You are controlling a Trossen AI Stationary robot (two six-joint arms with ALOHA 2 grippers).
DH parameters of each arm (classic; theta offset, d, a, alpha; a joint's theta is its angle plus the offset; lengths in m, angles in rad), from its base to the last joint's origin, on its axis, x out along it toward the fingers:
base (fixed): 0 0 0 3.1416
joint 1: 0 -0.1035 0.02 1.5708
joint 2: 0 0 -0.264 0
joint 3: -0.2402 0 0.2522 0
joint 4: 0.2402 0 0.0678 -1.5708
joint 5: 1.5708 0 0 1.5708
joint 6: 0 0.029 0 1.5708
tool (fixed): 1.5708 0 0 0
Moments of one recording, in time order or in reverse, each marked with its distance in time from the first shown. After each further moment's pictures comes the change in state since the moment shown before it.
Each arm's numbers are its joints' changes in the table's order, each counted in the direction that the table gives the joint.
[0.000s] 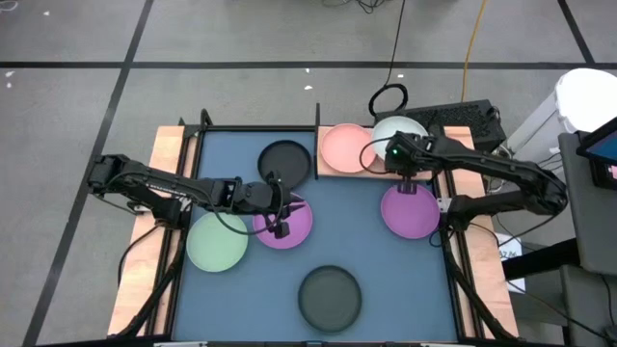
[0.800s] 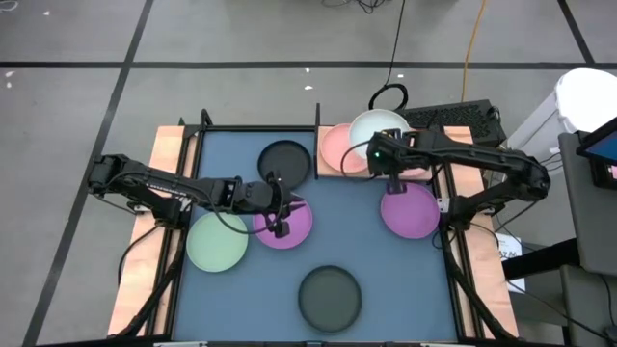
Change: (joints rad) left arm -0.001 0.000 0.000 0.000 -0.002 -0.006; right arm -0.191 0.193 -0.347 0.188 0.050 -0.019
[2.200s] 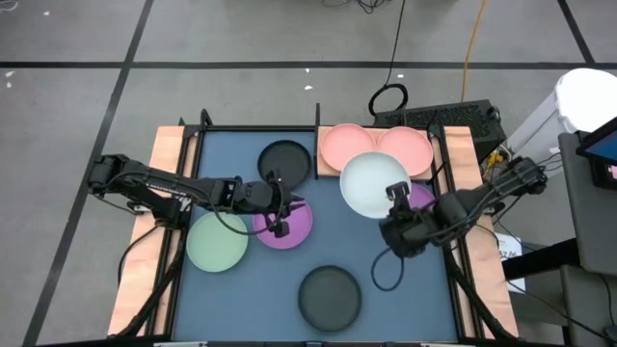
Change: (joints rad) left arm -0.006 0.000 0.000 0.000 -0.001 0.026; right arm -0.773 0.034 -0.219 0.291 0.162 0.502
